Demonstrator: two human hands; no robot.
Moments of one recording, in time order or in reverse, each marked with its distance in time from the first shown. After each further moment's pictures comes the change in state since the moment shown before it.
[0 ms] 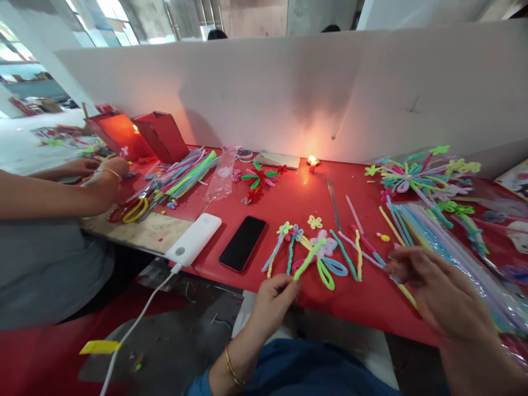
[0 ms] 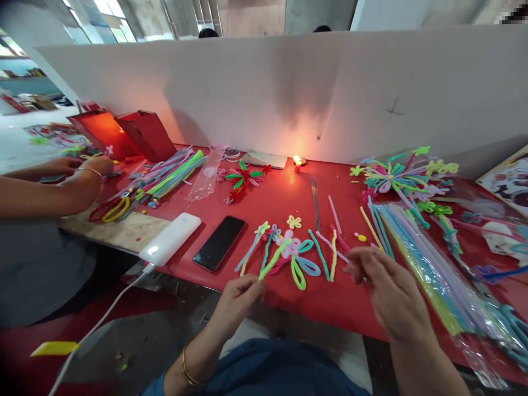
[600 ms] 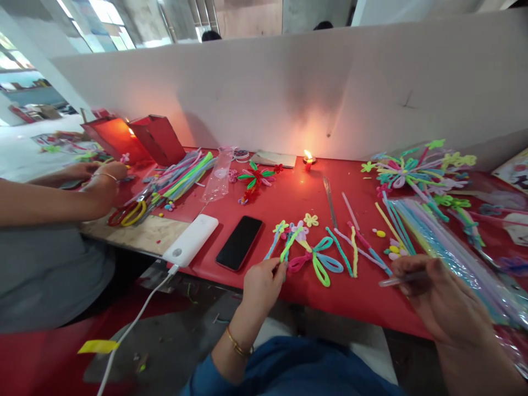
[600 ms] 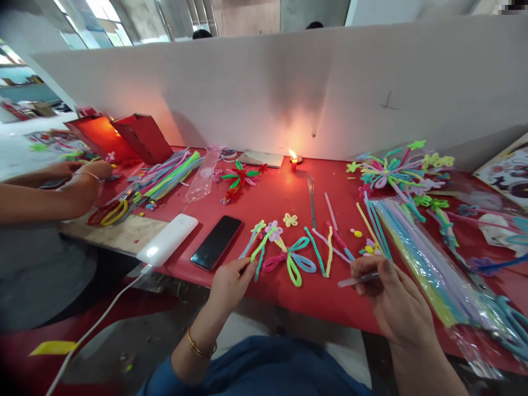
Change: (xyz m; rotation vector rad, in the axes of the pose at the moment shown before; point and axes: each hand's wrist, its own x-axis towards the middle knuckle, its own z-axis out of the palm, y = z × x) left_hand 0.022 0.004 -0.010 0.870 0.176 0.101; right_hand -0.006 0.021 -0.023 0.353 0.043 0.286
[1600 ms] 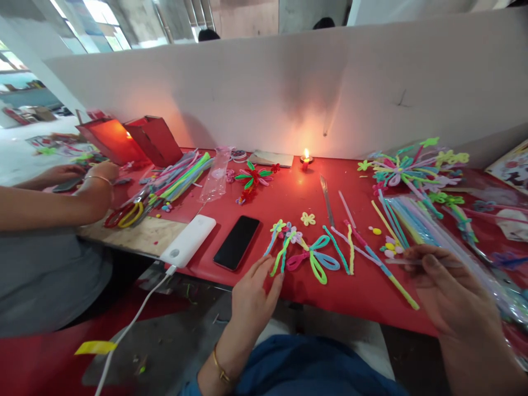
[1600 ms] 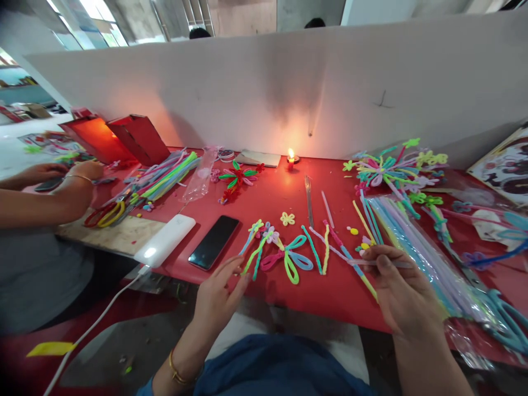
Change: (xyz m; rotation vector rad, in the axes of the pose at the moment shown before) left_hand -0.026 -0.008 -0.003 0.008 0.238 0.174; right_hand 0.007 0.000 -0.002 0.173 0.195 -0.175
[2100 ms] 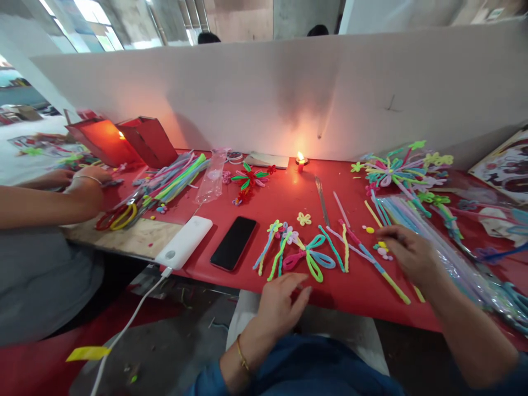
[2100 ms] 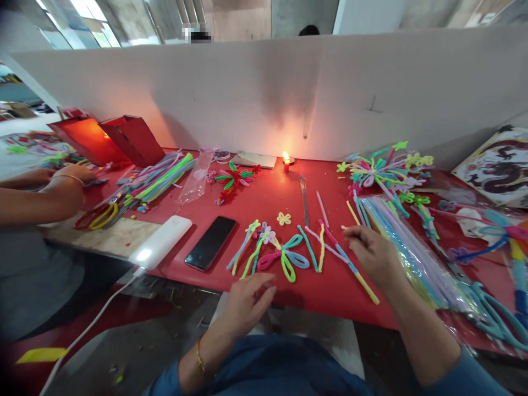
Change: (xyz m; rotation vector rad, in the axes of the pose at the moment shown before) left_hand -0.004 0.024 0.033 -0.355 -0.162 0.229; right_hand 0.044 0.004 -0.003 -1.029 -0.260 -0.249
